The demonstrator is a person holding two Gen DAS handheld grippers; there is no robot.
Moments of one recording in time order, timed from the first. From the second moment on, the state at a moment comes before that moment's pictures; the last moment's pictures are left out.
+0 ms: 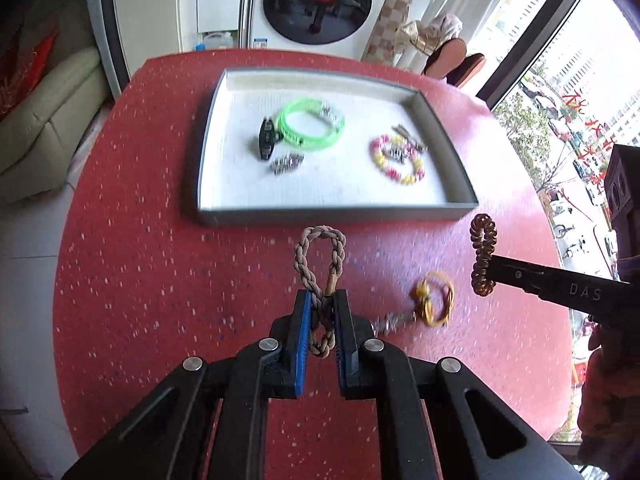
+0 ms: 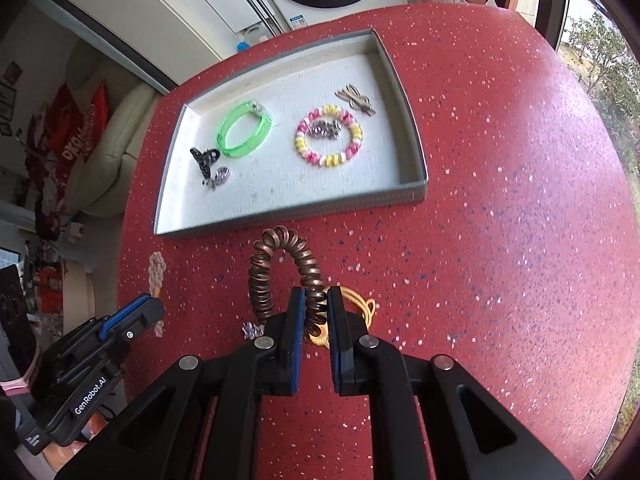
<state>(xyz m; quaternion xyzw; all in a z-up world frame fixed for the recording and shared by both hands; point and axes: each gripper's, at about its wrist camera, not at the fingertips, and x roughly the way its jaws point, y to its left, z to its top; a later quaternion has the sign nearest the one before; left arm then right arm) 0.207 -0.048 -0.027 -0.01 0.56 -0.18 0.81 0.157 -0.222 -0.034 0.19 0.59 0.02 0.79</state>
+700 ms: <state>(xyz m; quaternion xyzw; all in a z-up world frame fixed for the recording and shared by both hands) 0.293 -0.086 -0.030 0.00 0.55 -0.19 0.82 0.257 -0.246 -0.036 0.17 0.58 0.01 0.80</state>
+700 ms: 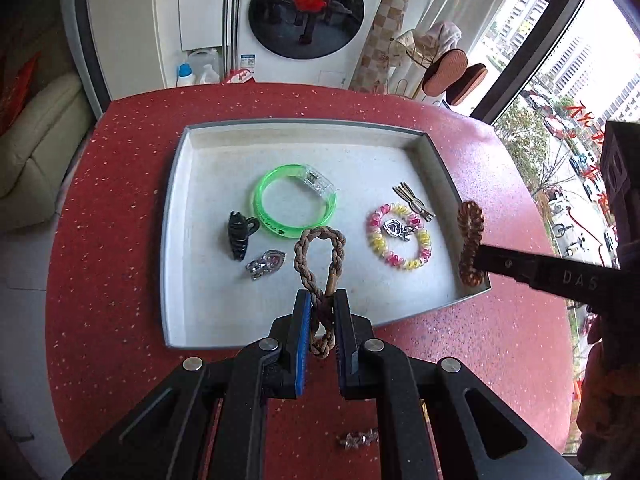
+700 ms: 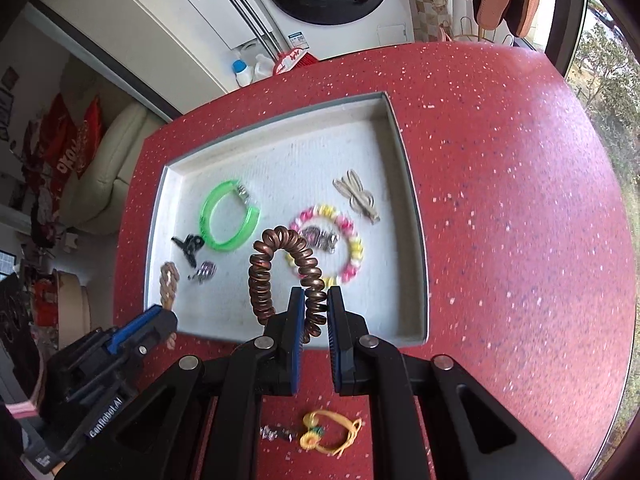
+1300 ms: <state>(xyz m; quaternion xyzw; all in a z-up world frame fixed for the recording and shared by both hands) 0.328 -0.125 -0.075 0.02 0.58 -0.17 0.80 0.325 -0.271 -0.068 0.16 0.59 0.00 0.79</state>
